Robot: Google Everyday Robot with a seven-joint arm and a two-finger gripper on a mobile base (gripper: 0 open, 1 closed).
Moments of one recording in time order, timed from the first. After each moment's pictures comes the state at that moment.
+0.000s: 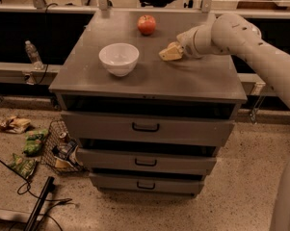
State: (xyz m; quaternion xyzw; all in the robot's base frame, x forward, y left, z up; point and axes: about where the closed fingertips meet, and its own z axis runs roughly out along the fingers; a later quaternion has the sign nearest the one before) arm 0.807 -0.113 0.853 -0.38 0.77 0.07 0.50
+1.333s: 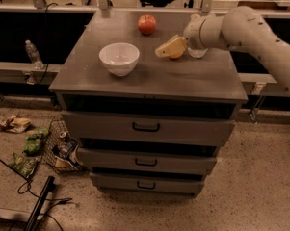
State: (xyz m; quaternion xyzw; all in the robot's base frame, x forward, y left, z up) arm 0.794 -0.113 0.902 -0.38 0.73 0.08 0.55
